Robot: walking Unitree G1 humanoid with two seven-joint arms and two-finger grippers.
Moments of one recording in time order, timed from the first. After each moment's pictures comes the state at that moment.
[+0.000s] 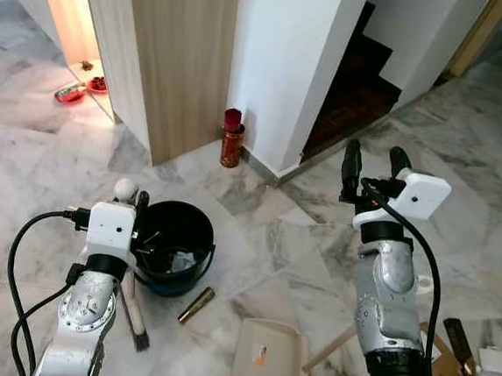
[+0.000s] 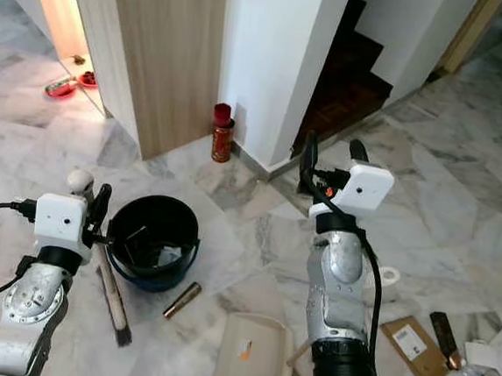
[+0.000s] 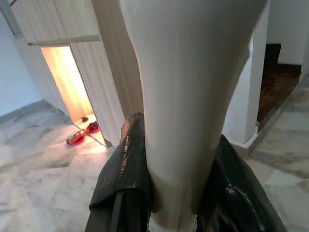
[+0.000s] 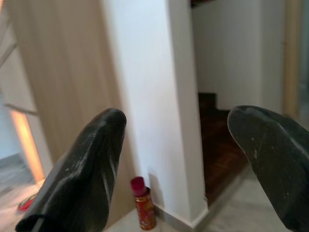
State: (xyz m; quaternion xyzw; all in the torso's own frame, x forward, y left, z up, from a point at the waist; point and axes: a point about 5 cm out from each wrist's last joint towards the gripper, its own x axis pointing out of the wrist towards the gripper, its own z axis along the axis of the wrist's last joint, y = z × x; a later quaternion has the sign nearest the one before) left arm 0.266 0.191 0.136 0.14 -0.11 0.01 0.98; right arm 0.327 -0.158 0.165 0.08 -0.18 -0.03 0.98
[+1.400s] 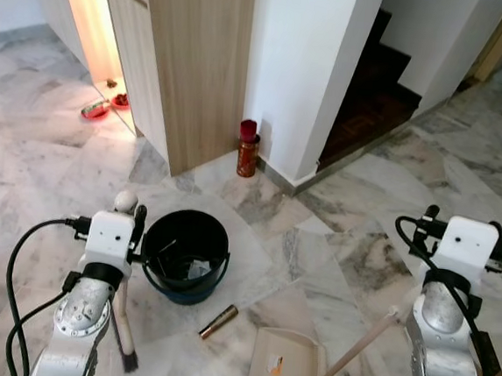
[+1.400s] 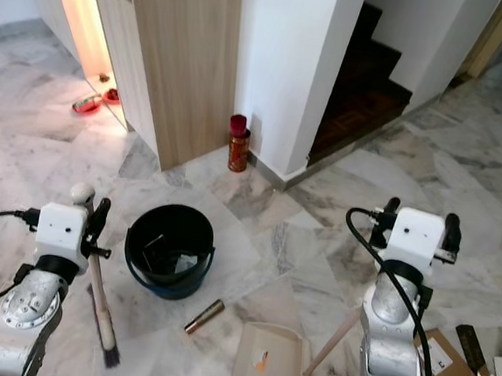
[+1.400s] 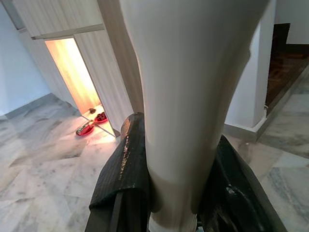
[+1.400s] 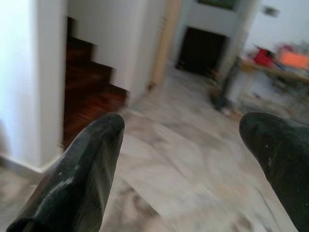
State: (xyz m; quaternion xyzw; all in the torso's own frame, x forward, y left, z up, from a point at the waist) left arm 0.265 0.191 0.119 0.13 -0.07 0.00 0.99; right arm 0.276 -0.252 0.125 -0.12 -0.02 -0.31 0.94
